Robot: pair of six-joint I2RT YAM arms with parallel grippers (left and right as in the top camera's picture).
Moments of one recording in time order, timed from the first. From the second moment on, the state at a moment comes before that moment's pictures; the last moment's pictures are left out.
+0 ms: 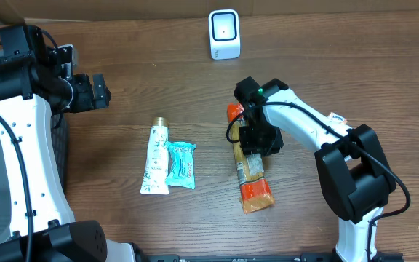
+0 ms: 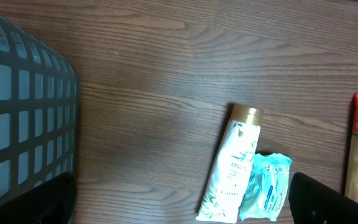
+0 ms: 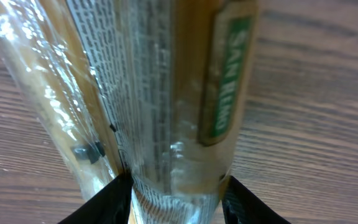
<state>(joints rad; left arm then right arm) 0.28 1.64 1.80 -1.36 0.10 0.06 0.54 2.06 1.48 -1.15 -0.16 0.40</state>
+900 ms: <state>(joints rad) 0.28 1.64 1.80 -1.36 0.10 0.06 0.49 2.01 1.38 -1.07 -0.44 0.28</state>
